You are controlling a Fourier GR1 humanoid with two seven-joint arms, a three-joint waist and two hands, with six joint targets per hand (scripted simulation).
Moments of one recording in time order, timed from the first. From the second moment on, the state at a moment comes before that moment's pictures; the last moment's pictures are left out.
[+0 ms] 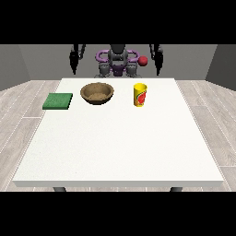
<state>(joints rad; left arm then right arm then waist) -0.01 0.08 -0.01 -1.53 -0.01 -0.01 0.00 0.00 -0.13 0.01 -1.58 -0.04 0.01 0.01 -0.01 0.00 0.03</state>
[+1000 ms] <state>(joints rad) -0.16 0.01 -0.04 -1.81 0.04 0.18 0.40 0.02 -0.11 -0.01 -1.95 -0.15 -0.06 0.40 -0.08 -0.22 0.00</state>
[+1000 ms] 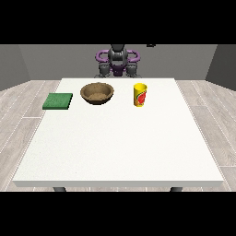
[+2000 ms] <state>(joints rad) -0.30 0.07 0.09 -1.33 0.02 0.10 -0.27 -0.13 -0.16 -0.16 -1.77 -0.24 0.09 0.04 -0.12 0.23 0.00</state>
